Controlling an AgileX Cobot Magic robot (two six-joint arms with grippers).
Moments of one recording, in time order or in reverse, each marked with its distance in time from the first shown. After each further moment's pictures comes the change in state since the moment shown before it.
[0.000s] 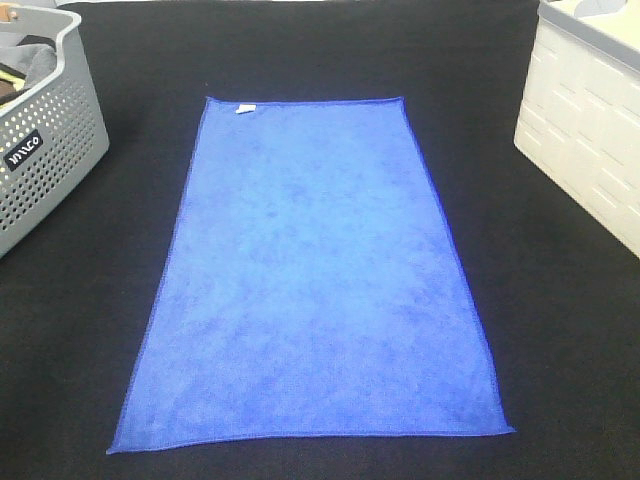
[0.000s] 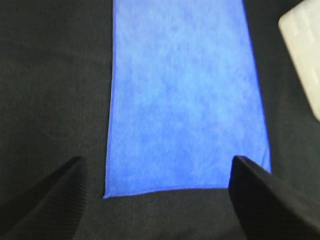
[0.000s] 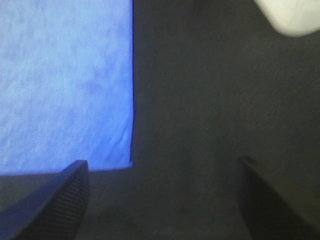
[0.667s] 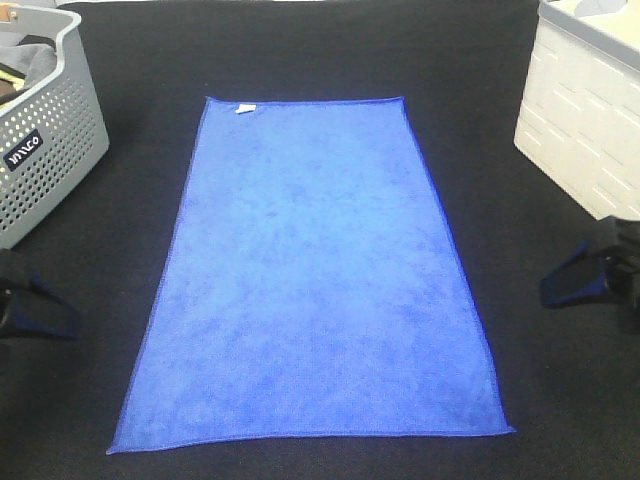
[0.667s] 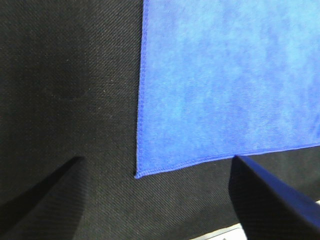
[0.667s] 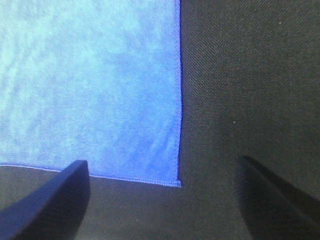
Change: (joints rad) left arm 0.000 0.544 0.000 -0.201 -0.090 0.350; right arm 0.000 0.607 -0.001 0.413 -0.257 -0.406
